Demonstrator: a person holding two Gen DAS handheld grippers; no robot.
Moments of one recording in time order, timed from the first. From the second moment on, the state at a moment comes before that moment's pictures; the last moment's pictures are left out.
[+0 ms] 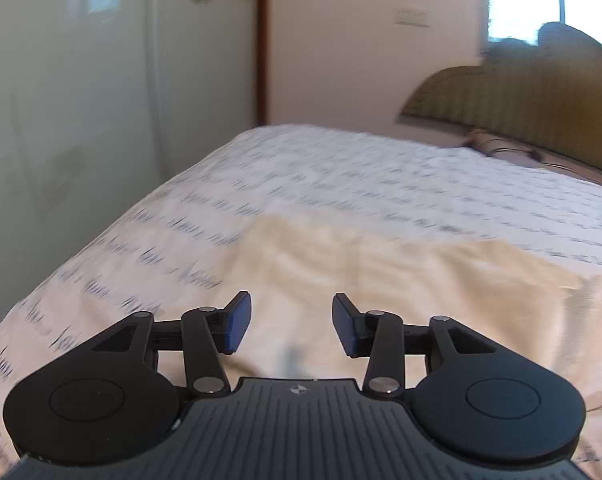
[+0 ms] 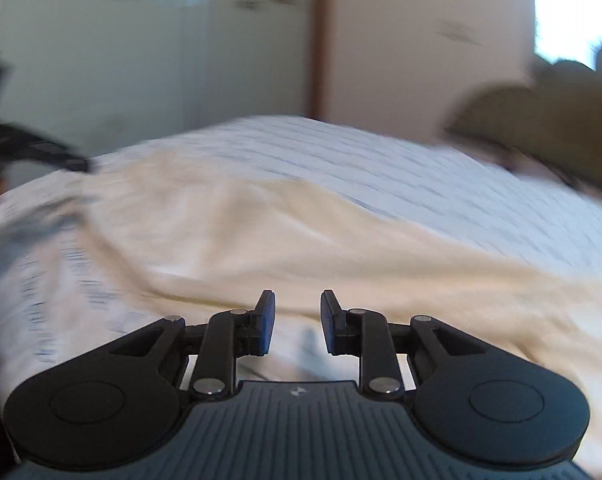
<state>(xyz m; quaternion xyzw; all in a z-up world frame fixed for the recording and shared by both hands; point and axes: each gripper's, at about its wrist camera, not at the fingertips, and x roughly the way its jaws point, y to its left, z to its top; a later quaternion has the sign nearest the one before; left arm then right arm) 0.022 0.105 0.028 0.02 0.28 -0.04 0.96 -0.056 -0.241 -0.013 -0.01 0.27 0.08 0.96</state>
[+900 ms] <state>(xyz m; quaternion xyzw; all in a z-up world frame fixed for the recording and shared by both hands) -0.002 -0.178 -0.082 0.30 0.17 -0.40 0.85 0.101 -0.486 -0.015 0.19 0.30 -0.23 0.90</state>
